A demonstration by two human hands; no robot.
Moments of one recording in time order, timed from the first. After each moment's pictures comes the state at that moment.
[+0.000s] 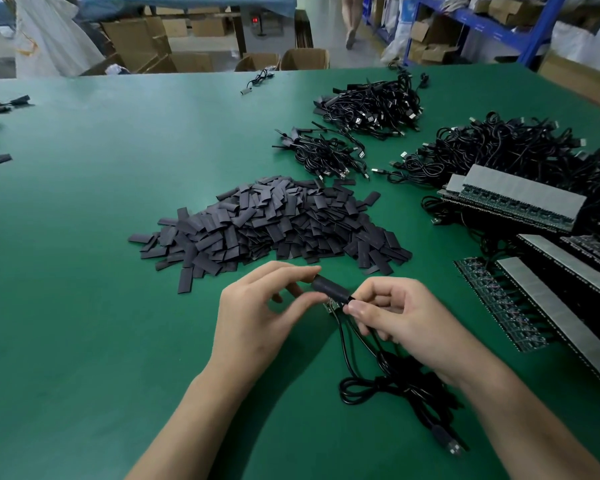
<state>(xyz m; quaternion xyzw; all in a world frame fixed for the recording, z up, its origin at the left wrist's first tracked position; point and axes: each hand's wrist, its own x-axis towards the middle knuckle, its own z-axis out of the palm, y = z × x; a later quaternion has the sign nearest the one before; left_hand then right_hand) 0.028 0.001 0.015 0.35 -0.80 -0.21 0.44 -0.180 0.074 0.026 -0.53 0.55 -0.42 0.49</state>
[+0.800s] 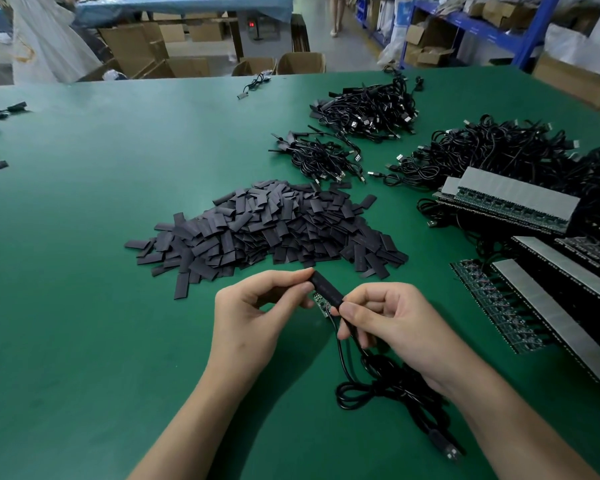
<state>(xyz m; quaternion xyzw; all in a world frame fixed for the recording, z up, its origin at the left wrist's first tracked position) 0.021 0.007 0.015 0.36 -0.65 -0.45 0.49 -0.169 0.074 0.028 -0.49 0.53 -0.46 0.52</state>
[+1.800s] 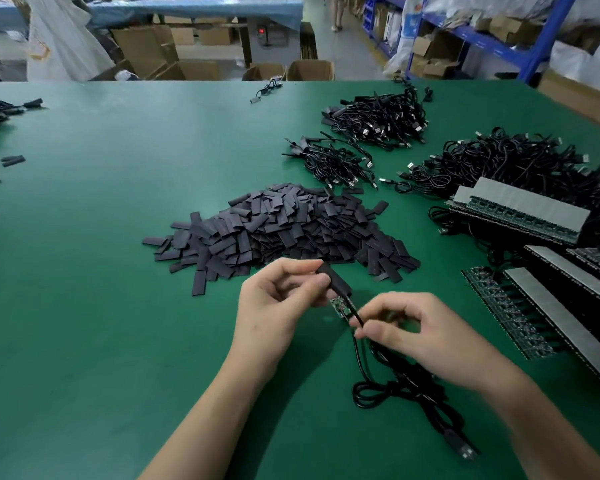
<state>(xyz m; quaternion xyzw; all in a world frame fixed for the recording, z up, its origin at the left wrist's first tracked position) 0.017 0.005 0.020 0.31 -0.51 -0.61 0.52 -0.184 0.082 0.031 -0.61 0.60 -0.35 0.40</state>
